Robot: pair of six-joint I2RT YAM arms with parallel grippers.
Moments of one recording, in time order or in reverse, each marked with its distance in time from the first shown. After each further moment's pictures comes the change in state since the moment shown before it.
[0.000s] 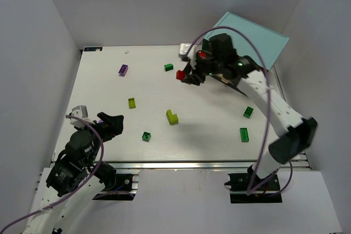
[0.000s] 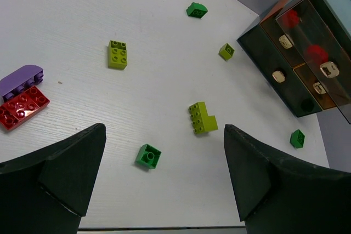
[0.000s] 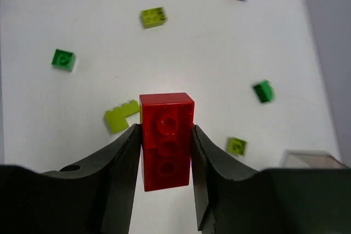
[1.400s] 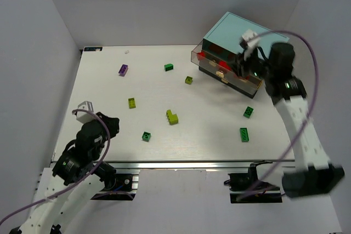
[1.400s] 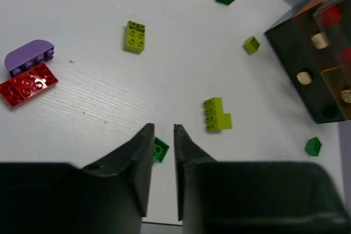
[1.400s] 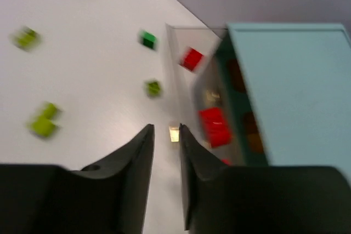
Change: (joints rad) left arm 0.000 0.084 0.000 -0.024 -0.036 -0.085; right arm -0.433 -0.282 -0.212 0.214 0.151 0.249
